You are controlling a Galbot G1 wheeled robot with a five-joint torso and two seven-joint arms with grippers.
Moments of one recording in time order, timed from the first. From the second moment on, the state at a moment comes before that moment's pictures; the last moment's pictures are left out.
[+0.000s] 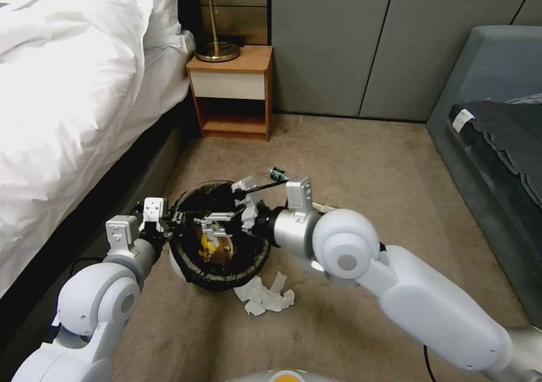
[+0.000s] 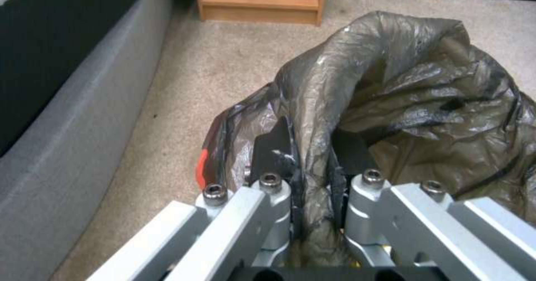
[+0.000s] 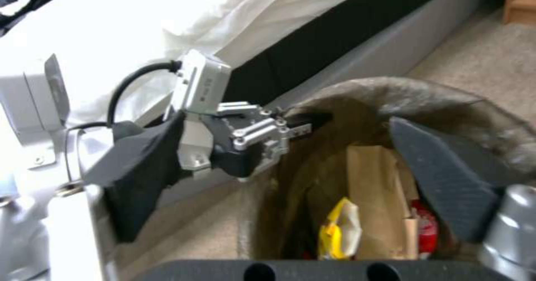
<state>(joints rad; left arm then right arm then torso) 1.41 -1.17 -0.64 -2.25 -0.54 0.74 -0.15 -0.61 1.07 -0.29 2.16 1.26 -0.64 0.32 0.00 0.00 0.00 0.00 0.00</state>
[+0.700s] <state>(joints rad) 1.39 -1.17 -0.64 -2.24 -0.55 0.74 -0.15 -1.01 1.01 0.40 2.23 0.57 -0.50 0.23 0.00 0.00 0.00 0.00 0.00</state>
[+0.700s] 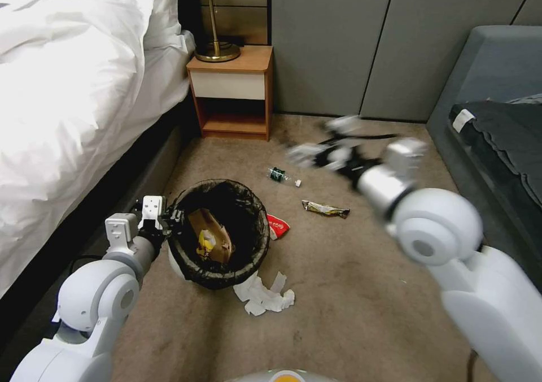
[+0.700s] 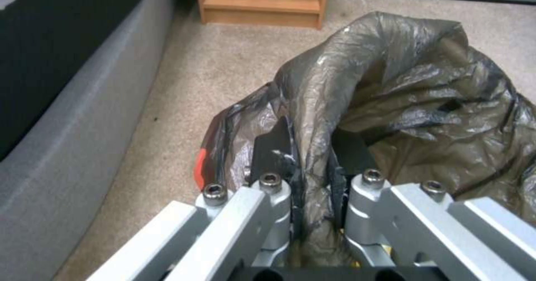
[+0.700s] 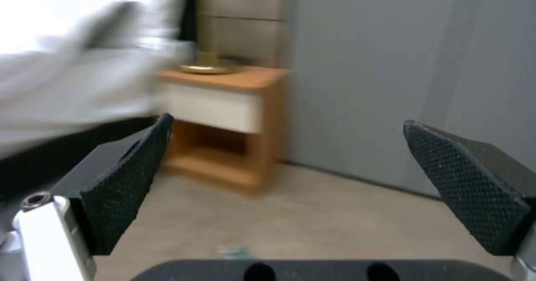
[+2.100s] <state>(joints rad) 1.39 -1.15 -0.66 -2.24 -0.56 0.74 -0.15 -1.11 1.10 -0.05 1.63 0.48 -0.53 0.14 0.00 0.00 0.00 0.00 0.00</state>
